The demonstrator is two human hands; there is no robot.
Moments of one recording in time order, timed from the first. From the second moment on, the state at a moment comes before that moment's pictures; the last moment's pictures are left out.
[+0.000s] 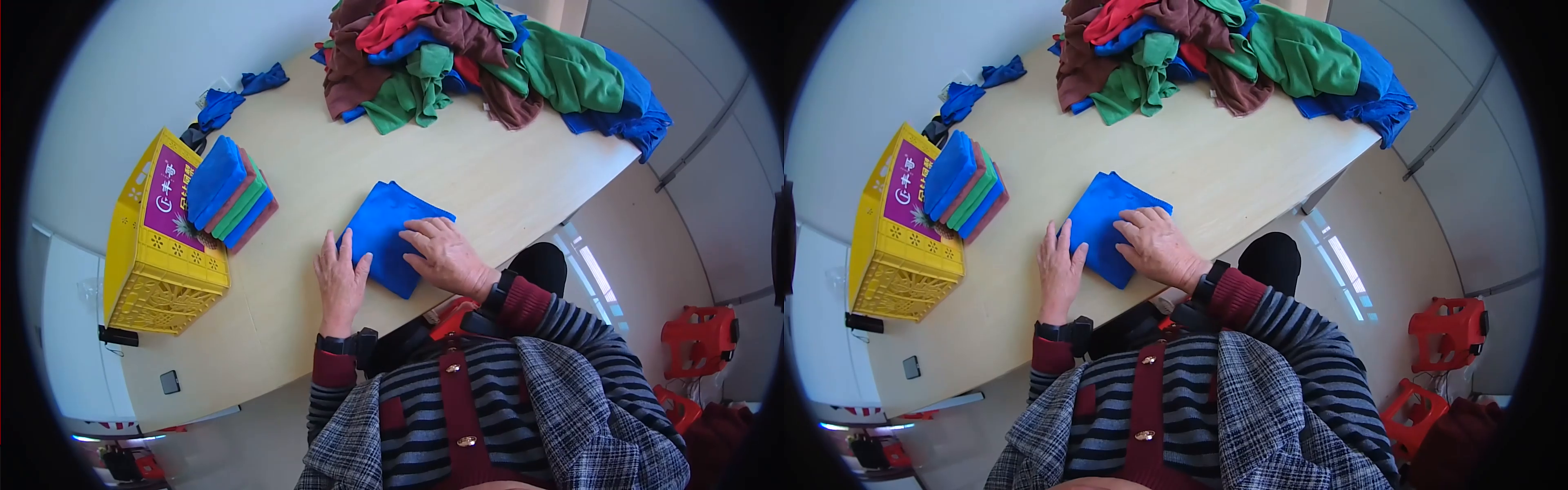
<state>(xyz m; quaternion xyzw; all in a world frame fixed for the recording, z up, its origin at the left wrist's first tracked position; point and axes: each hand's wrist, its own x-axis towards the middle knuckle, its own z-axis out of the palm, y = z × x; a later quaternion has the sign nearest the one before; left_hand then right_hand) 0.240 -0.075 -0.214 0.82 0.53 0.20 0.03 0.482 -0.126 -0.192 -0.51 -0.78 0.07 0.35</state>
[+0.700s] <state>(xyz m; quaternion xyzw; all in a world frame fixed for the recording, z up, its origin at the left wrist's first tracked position) 0.259 -0.128 -0.172 0.81 0.52 0.25 0.12 0.499 -0.096 -0.195 -0.49 -0.76 0.15 0.39</state>
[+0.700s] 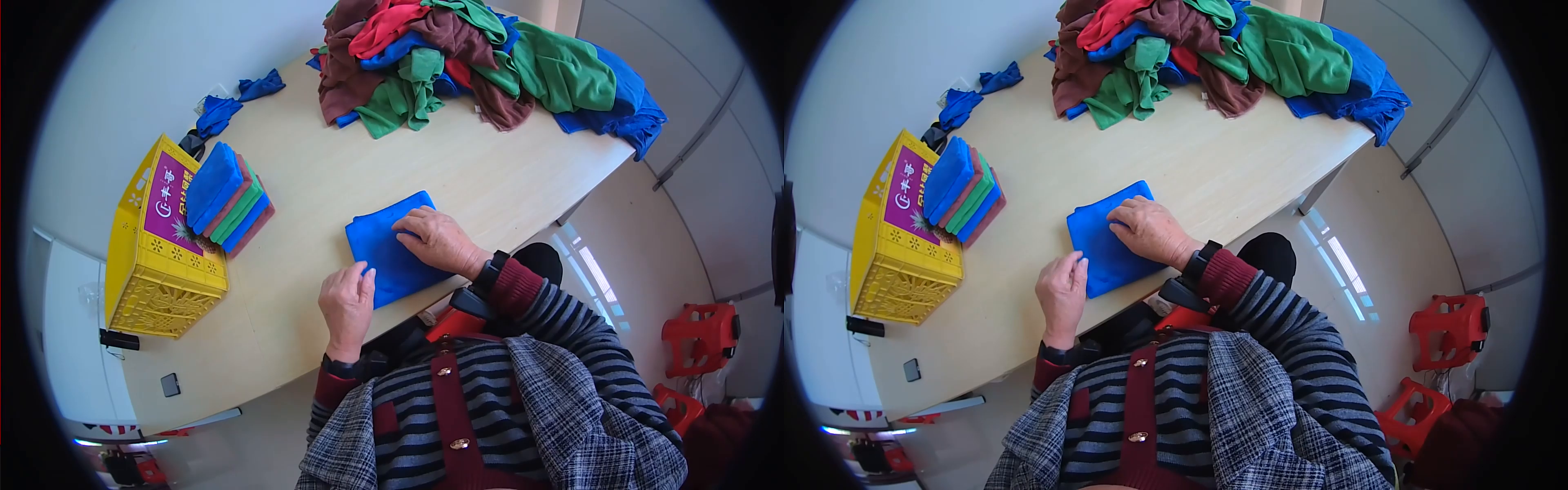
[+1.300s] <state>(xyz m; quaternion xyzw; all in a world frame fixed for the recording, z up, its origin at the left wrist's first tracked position) 0.301 -0.101 -0.223 0.86 0.47 0.19 0.03 0.490 -0.086 -0.216 -0.51 -0.82 0.06 0.24</state>
